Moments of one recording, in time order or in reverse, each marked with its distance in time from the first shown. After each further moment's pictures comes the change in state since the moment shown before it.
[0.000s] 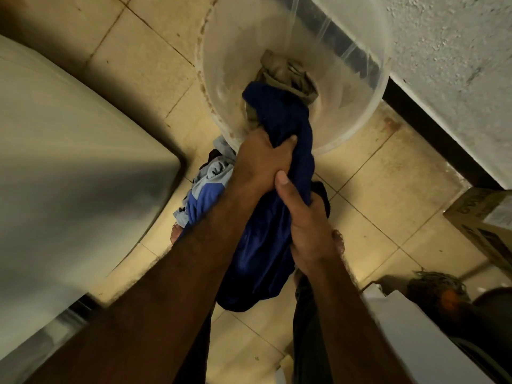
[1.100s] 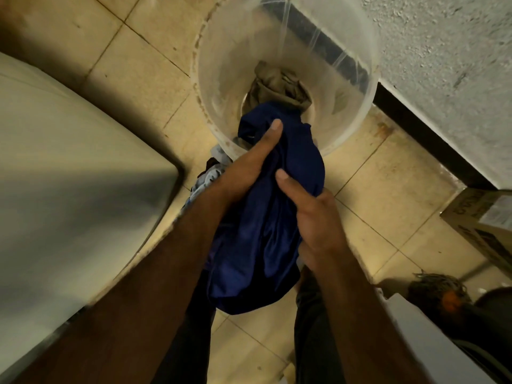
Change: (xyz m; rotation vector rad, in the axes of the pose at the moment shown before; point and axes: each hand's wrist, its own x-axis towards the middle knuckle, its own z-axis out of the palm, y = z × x) left_hand -0.007 -0.007 -0.025 -0.367 -0.453 -0.130; right_hand 0.003 -0.023 0.001 -0.006 0.070 -0.023
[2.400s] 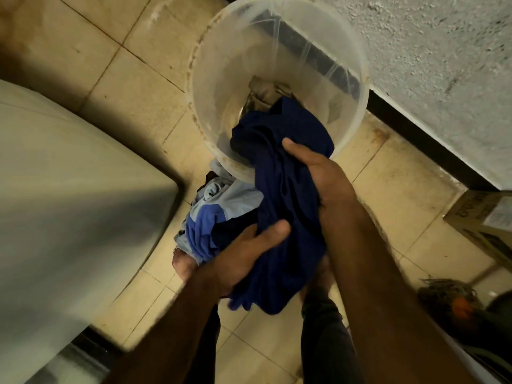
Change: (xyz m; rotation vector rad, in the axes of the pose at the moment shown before) left_hand -0.055 -0.061 0.006 -0.166 -0.173 -0.071; right_hand 0.053 -0.053 0.012 -0.107 0.096 0.200
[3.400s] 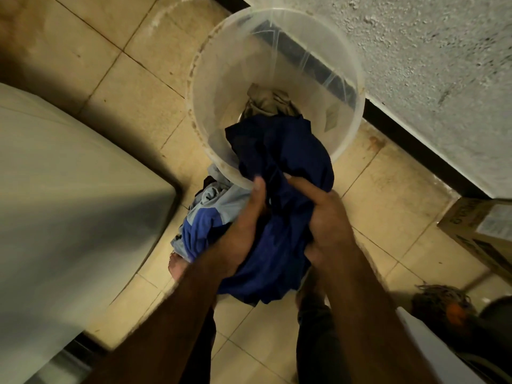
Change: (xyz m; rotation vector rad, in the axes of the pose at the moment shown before) left_hand 0.020 0.030 0.013 -0.103 0.161 0.093; right_hand -0.024 0.035 -0.013 0.149 -0.071 -0.160
